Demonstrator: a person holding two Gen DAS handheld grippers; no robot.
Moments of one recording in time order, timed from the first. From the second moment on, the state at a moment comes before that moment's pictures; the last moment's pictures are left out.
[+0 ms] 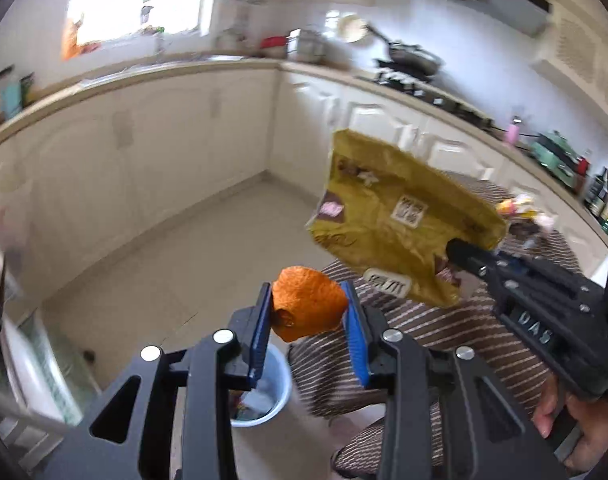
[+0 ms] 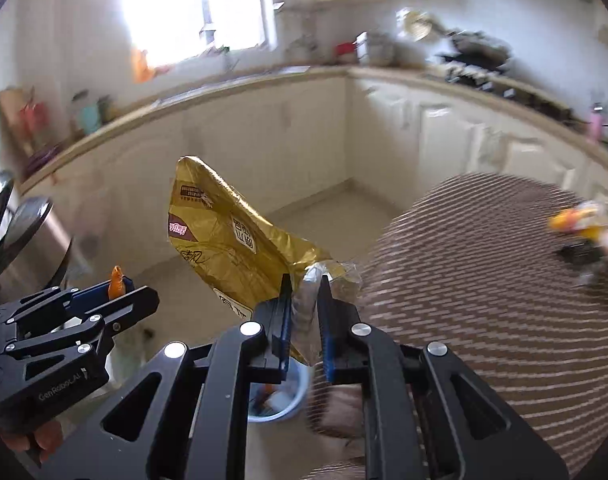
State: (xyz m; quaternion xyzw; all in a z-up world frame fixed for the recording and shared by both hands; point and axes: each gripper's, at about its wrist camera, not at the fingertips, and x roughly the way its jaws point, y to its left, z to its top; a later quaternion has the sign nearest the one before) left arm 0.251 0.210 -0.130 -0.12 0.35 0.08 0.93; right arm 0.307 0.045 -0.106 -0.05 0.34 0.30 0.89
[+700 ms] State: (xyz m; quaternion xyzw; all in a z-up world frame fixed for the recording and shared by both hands) left arm 0.280 0.314 -0.319 -0.22 0.48 0.11 0.84; right arm 0.339 0.188 -0.306 -0.13 0.51 0.30 0.80
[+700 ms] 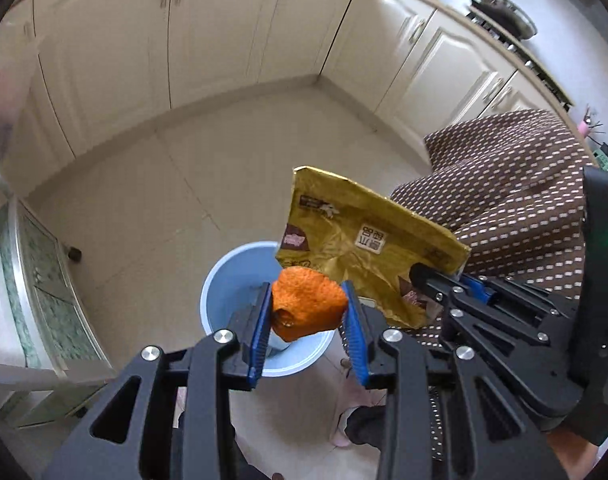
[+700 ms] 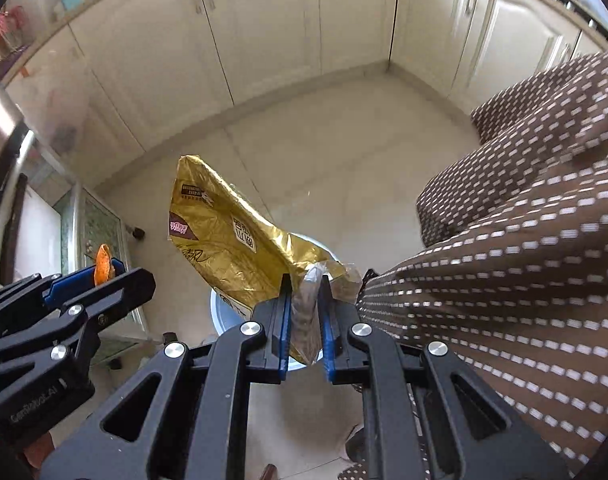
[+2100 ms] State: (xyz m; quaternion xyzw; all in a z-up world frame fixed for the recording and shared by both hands) left arm 0.326 0.316 -0.327 -0.22 0.50 0.11 0.83; right arm 0.361 0.173 -0.281 -0.10 0.48 0.28 0.83
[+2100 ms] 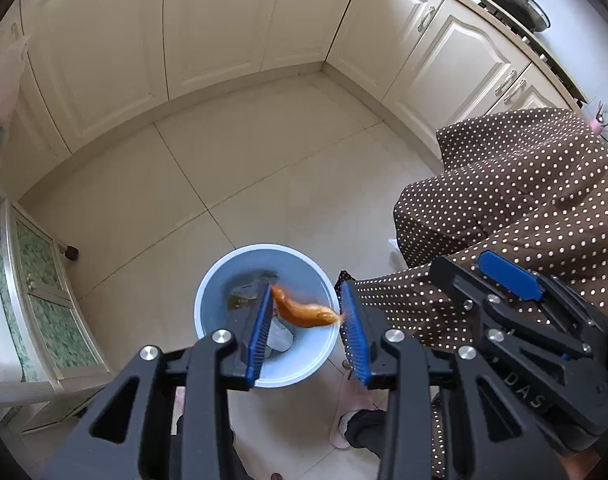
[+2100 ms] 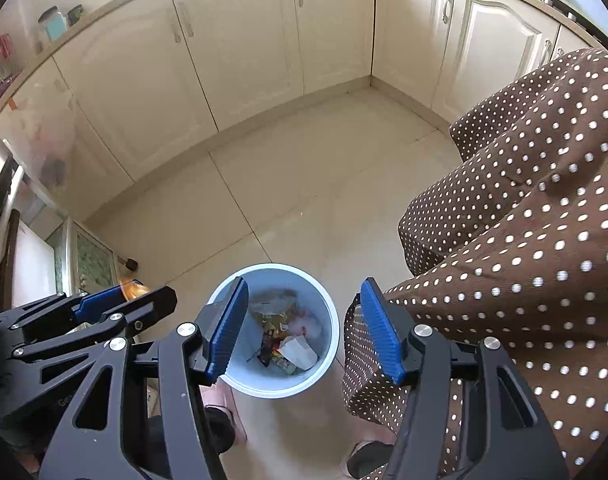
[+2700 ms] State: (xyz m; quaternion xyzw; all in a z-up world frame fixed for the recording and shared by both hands) left arm 0.275 0.281 -0.201 -0.17 0.40 0.13 0.89; right arm 0.326 0.125 -0.156 -0.05 0.39 0.32 0.86
